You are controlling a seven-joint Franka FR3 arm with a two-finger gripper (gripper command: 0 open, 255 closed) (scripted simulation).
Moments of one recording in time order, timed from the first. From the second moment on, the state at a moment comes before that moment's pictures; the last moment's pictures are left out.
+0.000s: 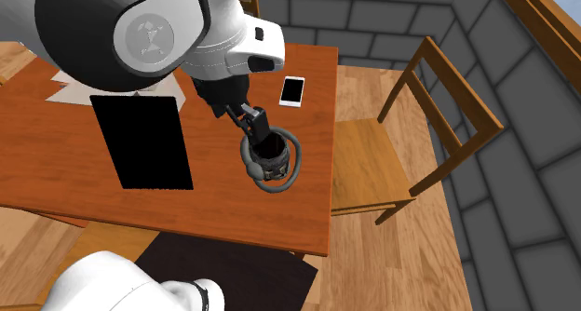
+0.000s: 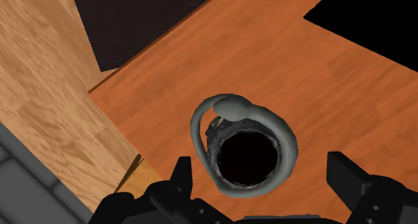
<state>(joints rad) -0.02 -0.76 -0.01 -2.35 0.07 1.65 0.16</state>
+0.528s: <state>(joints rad) -0.03 -0.68 -0.01 -2.49 0.07 1.88 0.16</state>
